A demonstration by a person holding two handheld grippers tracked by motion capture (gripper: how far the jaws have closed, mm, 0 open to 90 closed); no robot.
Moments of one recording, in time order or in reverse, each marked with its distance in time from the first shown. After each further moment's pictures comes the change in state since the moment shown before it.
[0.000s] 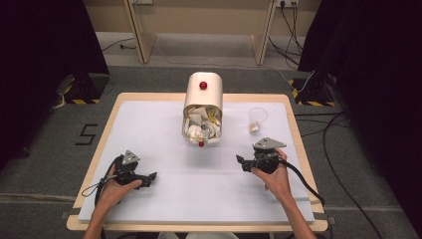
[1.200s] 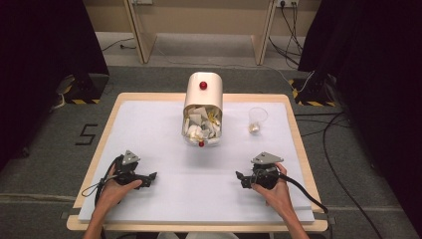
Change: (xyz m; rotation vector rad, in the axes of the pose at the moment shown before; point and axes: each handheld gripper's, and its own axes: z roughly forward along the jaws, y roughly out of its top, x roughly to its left) left arm 0.000 0.000 0.000 0.001 0.000 0.002; right arm 0.023 -0.033 -0.010 0.080 0.007 -0.020
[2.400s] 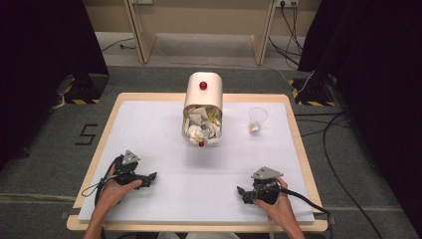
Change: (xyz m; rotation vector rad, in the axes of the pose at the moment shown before) left arm 0.000 0.000 0.000 0.002 -0.001 0.000; right arm 0.017 -0.036 -0.007 0.058 0.016 -0.004
